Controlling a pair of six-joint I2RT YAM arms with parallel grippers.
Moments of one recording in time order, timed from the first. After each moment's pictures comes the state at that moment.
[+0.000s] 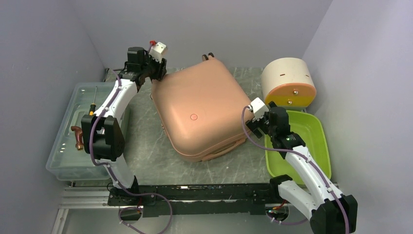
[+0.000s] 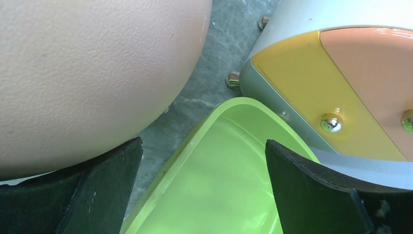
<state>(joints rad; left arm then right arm) -0.14 1.78 1.56 -0.26 0.31 0.30 0.26 0.89 0.63 -0.30 0.09 -0.57</state>
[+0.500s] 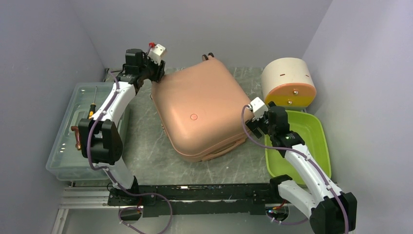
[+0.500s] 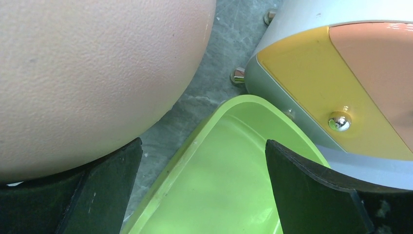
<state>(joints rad) -0.14 1.74 1.52 -0.26 0.31 0.32 0.26 0.92 0.64 -0.30 0.09 -0.54</state>
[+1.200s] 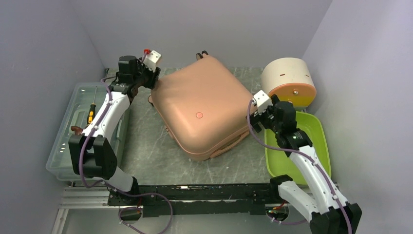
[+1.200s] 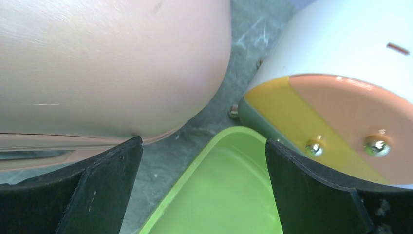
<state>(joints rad) -0.12 1.56 1.35 -0.26 0.25 0.39 0.25 0.90 0.77 -0.38 -0.02 -0.51</state>
